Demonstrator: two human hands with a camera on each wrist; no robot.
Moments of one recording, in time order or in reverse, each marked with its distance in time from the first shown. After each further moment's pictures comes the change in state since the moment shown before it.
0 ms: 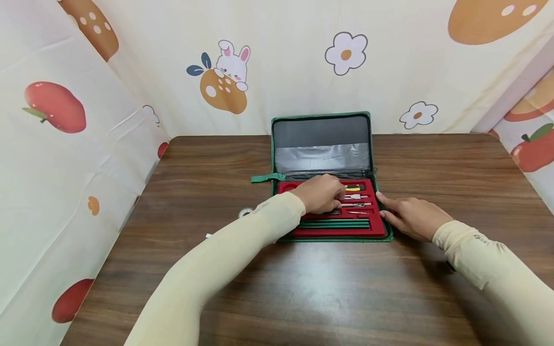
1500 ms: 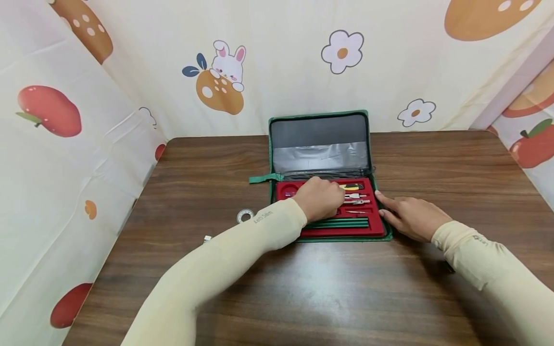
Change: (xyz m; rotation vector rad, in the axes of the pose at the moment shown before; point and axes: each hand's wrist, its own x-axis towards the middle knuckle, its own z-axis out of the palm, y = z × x) left_hand -0.008 0.018 0.005 0.541 0.057 0.056; right_hand -0.001 0.000 0.006 -0.010 0.018 0.023
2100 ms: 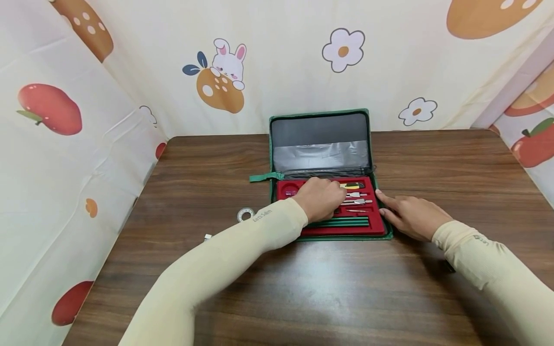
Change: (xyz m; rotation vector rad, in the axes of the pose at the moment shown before) left_hand -0.001 0.003 -0.004 -0.066 -0.027 -0.042; right_hand 0.000 -0.002 0.000 0.002 -0.006 0.012
